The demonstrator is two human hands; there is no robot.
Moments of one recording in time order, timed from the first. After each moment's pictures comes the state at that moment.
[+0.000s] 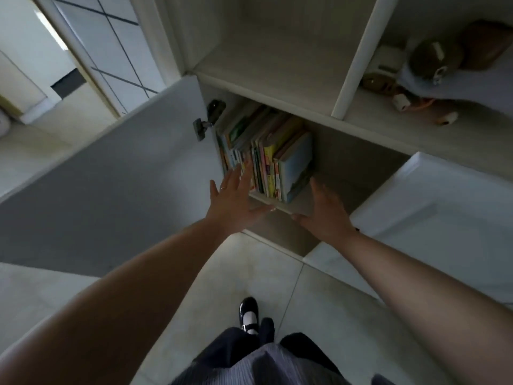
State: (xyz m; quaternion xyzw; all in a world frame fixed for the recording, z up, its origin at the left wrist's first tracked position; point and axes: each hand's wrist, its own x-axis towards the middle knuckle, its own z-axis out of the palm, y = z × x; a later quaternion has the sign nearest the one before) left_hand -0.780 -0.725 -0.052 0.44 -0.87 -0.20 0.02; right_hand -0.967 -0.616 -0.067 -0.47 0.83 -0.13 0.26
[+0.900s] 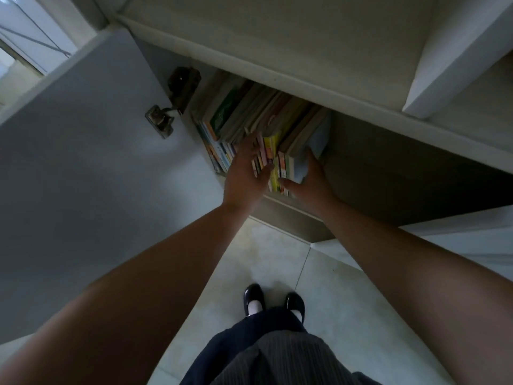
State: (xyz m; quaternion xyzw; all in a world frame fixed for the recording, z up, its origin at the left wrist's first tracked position) left_hand -0.867 -0.818 -0.150 0.47 -0.74 -0.40 0.26; right_hand -1.002 -0.755 -0.181 -0.35 0.79 -0.35 0.36
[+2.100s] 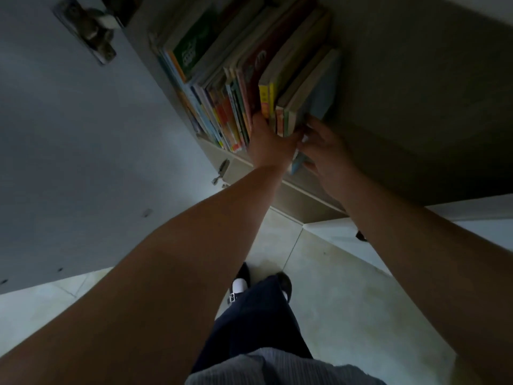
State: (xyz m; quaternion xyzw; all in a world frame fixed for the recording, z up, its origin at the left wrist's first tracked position) left_hand -0.956 -0.793 -0.216 0.61 -0.57 -0.46 0.30; right_hand -1.035 -0.736 -0.194 -0.22 0.68 -0.47 0.52
